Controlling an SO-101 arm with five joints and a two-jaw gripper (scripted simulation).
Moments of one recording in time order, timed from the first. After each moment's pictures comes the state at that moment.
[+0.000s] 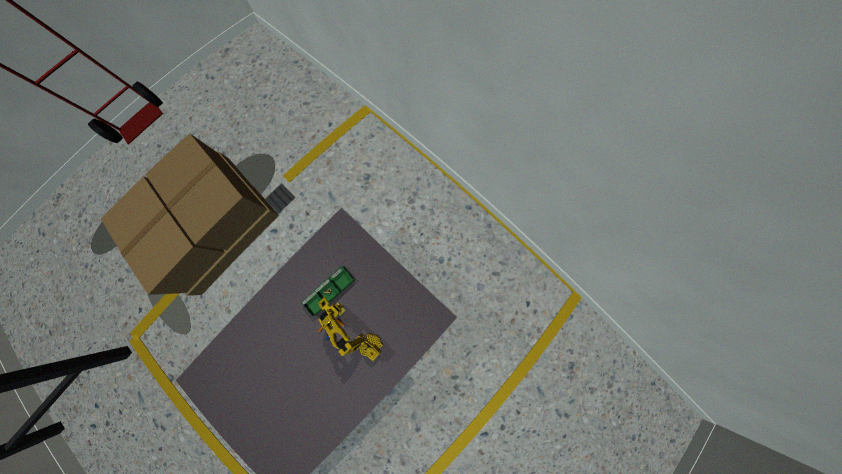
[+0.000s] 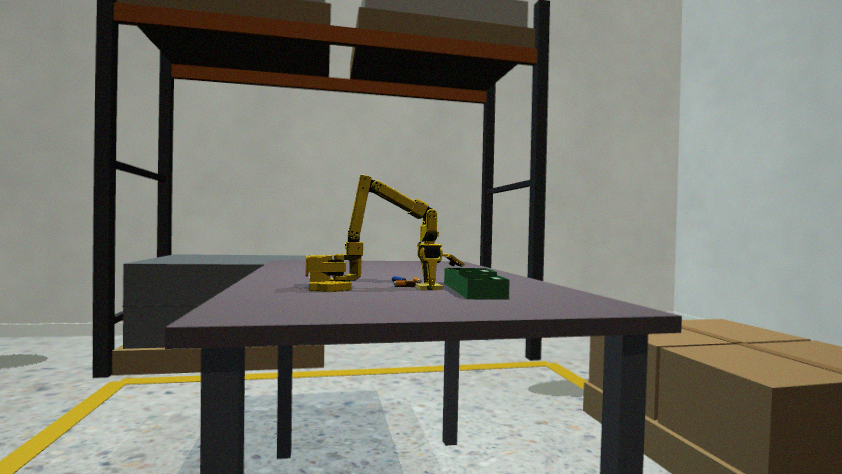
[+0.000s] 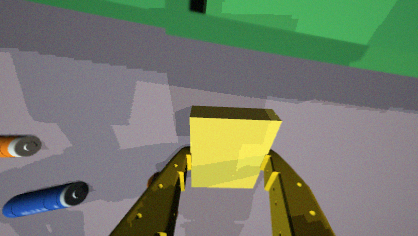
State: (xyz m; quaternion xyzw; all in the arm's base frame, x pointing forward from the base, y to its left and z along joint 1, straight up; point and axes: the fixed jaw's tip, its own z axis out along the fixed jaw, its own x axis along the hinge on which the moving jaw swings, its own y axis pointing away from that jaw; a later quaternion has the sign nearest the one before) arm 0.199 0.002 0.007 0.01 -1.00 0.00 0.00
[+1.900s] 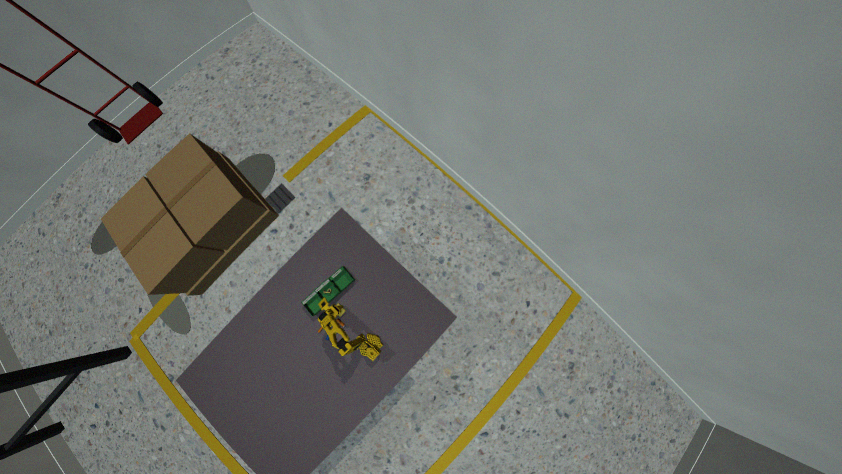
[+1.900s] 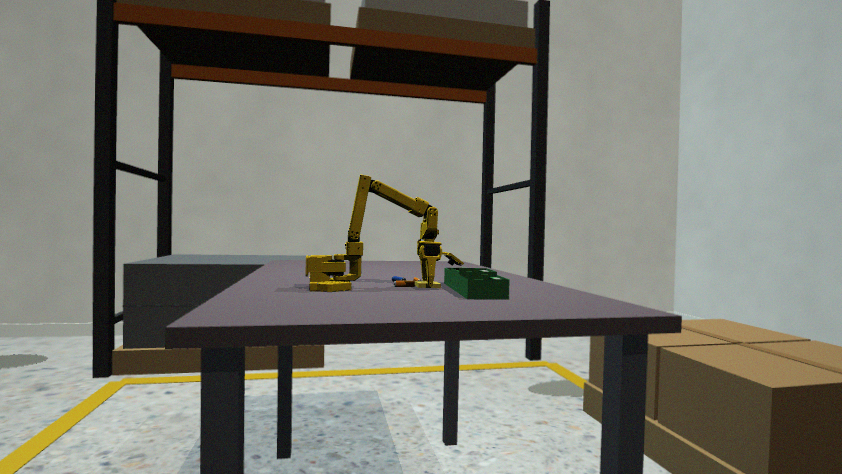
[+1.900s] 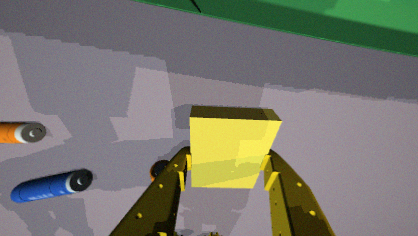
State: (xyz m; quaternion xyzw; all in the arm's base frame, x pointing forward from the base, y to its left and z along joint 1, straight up) arm 0.195 0.002 0.012 0.01 -1.00 0.00 0.02
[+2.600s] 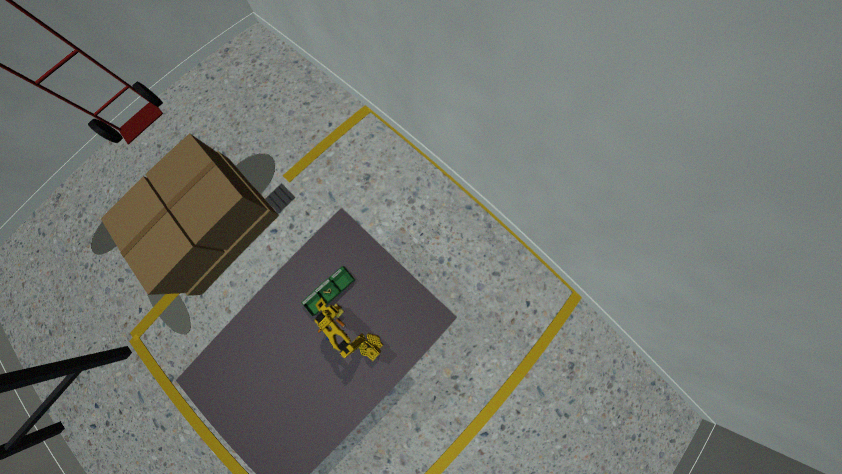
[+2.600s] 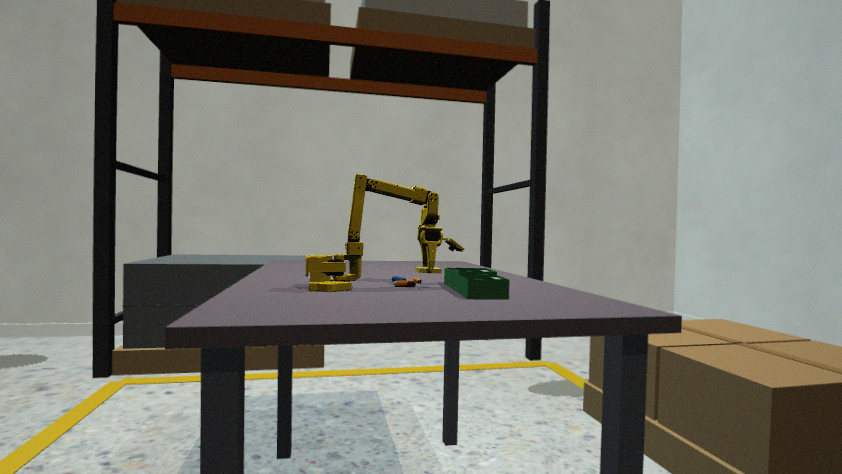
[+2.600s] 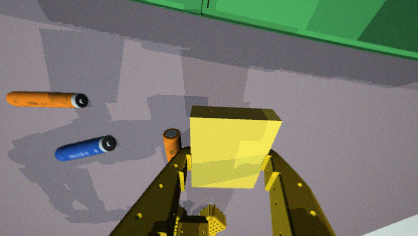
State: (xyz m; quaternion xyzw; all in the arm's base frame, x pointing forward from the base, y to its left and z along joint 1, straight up) arm 0.195 0.002 0.045 0.02 -1.00 0.00 0.02
